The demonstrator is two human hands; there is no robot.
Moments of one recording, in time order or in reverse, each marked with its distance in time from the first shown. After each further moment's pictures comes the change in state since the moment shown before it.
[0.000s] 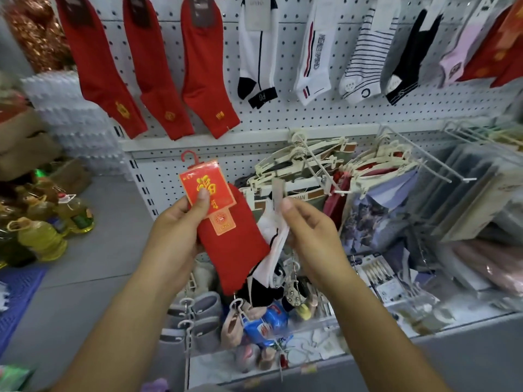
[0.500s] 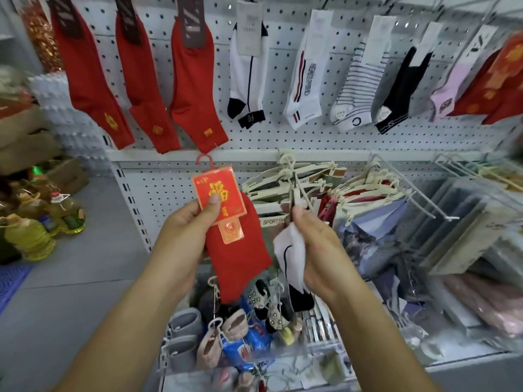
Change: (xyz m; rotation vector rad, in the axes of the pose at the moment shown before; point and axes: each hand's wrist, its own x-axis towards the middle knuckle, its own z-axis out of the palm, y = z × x) left_hand 0.009 0.005 0.065 0.014 -0.006 0.035; right_hand 0.034 -0.026 -0.052 0.370 -0.150 0.181
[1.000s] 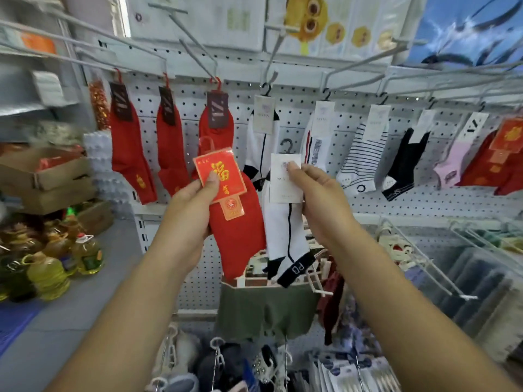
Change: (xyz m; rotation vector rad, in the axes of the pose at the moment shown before) left_hand 0.046 0.099 0.026 -0.026 0.074 0.256; right_hand 0.085 -0.131 0.068 -0.468 0.033 -0.354
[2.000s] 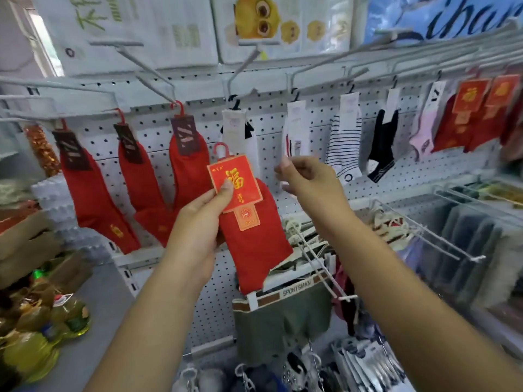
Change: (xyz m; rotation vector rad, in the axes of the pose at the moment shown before) left_hand 0.054 0.013 0.013 0.014 -0.211 -0.085; right_hand 0.035 0.004 0.012 -0.249 0.279 -0.183
